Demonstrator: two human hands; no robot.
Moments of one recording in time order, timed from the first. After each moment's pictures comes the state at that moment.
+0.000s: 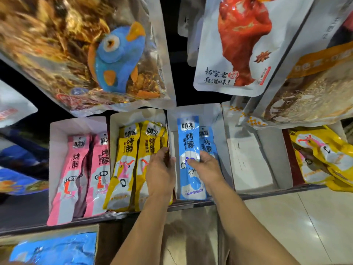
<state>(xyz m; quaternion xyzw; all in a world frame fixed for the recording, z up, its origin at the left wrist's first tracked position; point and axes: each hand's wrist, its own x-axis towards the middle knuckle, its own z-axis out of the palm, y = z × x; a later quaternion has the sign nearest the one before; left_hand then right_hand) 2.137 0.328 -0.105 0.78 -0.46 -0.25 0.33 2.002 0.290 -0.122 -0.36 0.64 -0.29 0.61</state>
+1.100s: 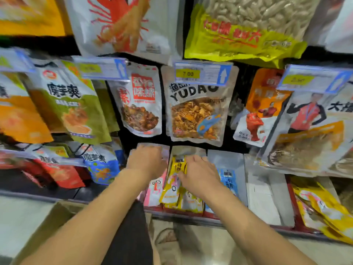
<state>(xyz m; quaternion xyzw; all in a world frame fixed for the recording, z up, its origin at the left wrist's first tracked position) 2.276 0.447 0.173 0.81 -0.59 -0.06 0.00 2.110 0.413 0.150 -0.86 0.50 0.00 0.13</state>
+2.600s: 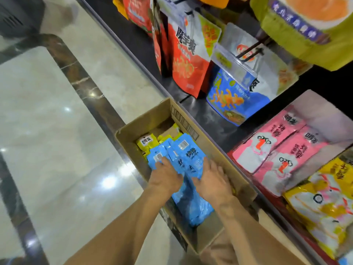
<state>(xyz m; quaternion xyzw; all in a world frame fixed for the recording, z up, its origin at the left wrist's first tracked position) 2.427 0.661 -0.115 0.91 -0.07 -0.41 0.06 2.349 0.538 -0.115 -0.90 0.28 0.28 0.20</state>
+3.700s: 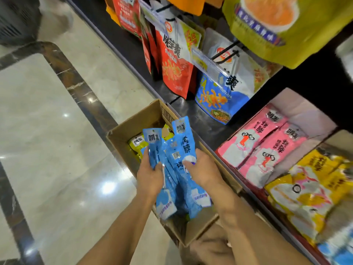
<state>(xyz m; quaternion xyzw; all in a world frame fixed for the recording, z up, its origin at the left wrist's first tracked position) 2.401 0.677 -0.094 0.82 0.12 -0.24 0.50 2.359 0.519 -0.087 -0.82 0.34 0.16 0.44</state>
